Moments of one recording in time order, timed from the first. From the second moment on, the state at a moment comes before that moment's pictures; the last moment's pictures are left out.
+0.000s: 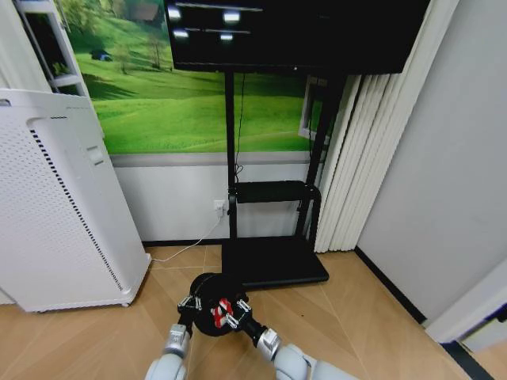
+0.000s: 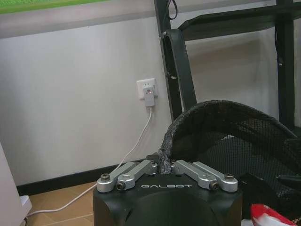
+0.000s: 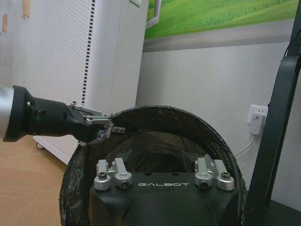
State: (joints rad) left arm 1.41 -1.37 -0.39 -1.74 0.01 -0.05 -0.09; right arm -0.88 1.00 -0.55 1.56 0.35 0.35 0.16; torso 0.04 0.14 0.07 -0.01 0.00
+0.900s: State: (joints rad) left arm 1.44 -1.37 -0.47 -1.80 0.00 -0.07 -0.08; right arm -1.15 0.84 0.05 1.81 0.62 0.11 0.36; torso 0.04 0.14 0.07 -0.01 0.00
